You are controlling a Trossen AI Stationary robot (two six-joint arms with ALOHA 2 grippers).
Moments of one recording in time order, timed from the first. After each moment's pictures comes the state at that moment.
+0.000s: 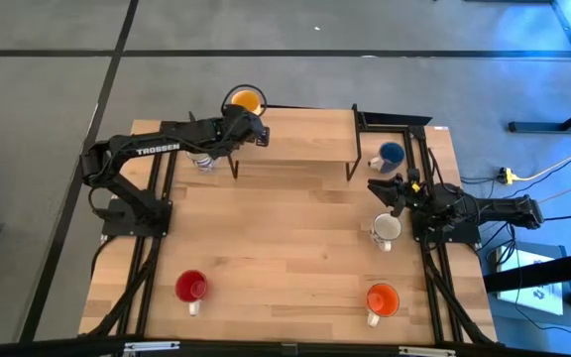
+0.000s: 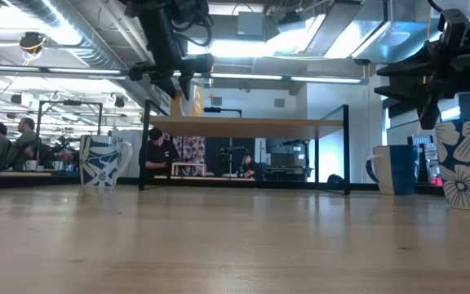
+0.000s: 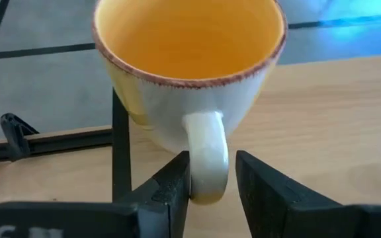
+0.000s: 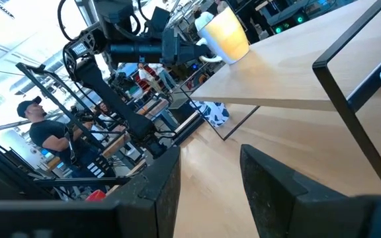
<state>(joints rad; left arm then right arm) 0.40 1.50 1.25 -0.64 -0.68 -0.79 0.02 0.03 0.01 0.06 0.35 0.67</state>
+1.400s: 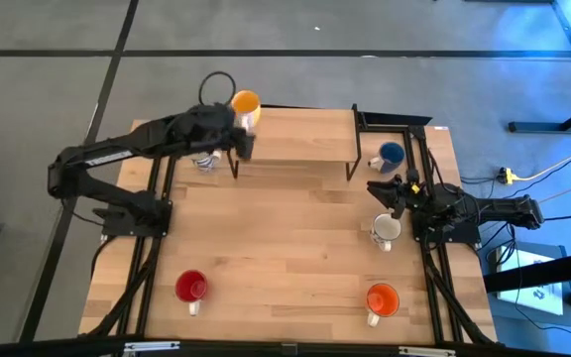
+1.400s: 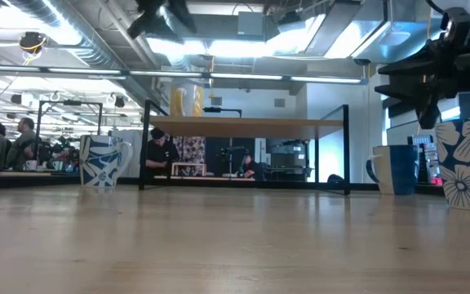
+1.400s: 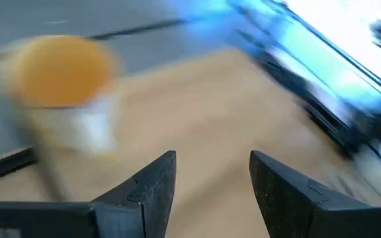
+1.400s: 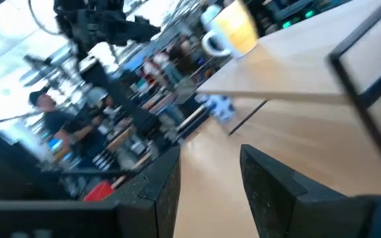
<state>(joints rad) 0.28 1.20 1.28 -0.64 -0.28 -0.54 0.02 0.03 0.01 0.06 0.28 0.66</state>
